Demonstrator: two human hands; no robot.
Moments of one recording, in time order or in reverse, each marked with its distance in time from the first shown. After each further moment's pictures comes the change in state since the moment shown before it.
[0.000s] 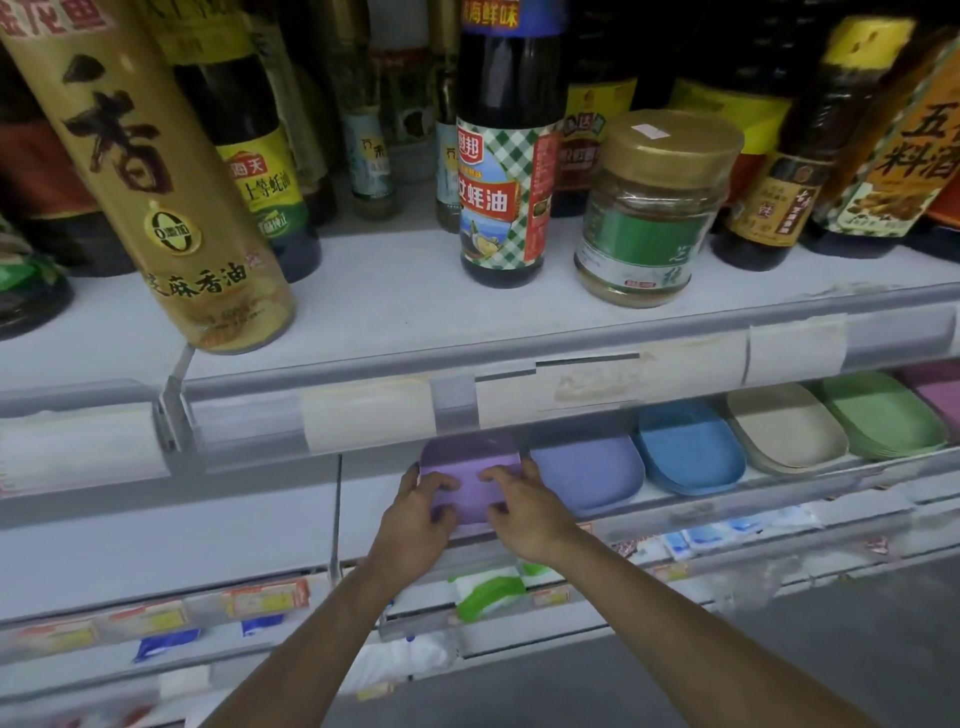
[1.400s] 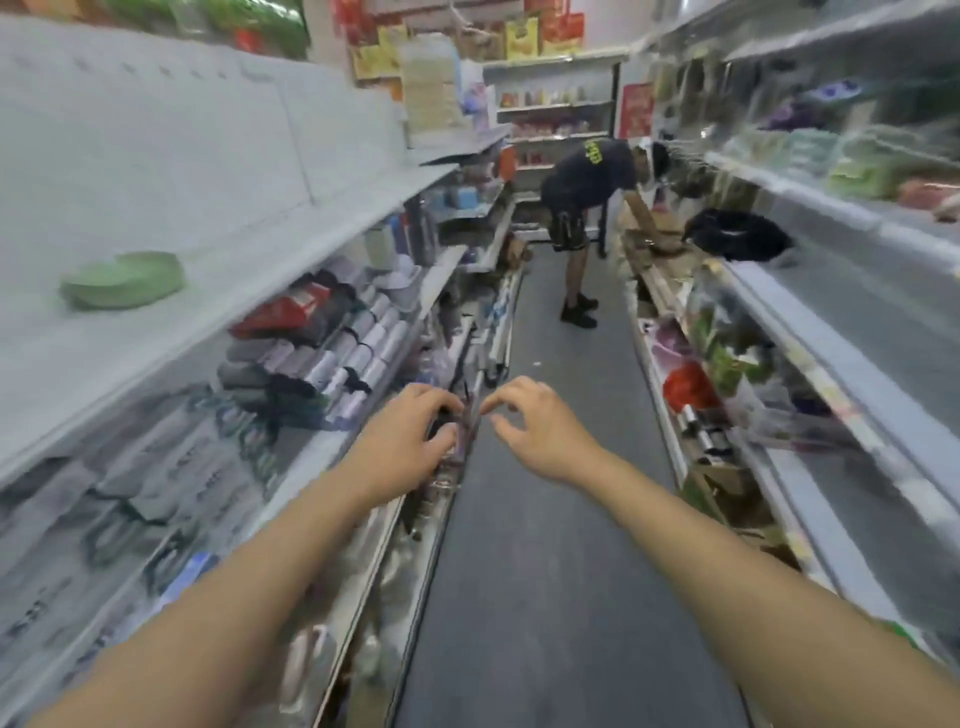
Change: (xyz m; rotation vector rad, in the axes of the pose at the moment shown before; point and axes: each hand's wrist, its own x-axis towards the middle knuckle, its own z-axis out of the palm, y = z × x) left_hand -0.904 -0.140 -0.363 0.451 1.241 -1.126; right_hand -0.563 -0.705 0.421 0.000 -0.767 -1.952
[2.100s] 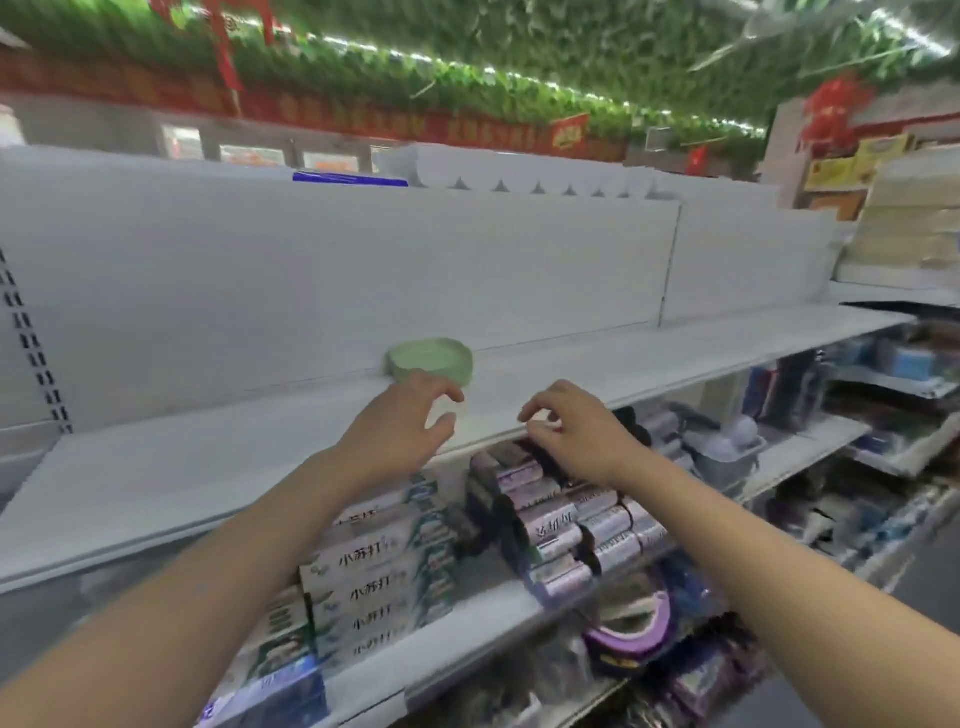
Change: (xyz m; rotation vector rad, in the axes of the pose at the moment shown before) left_hand 0.084 -0.178 -0.191 0.414 0.443 -0.719; right_hand 0.410 -0.130 0.095 0.116 -0.360 -0.782
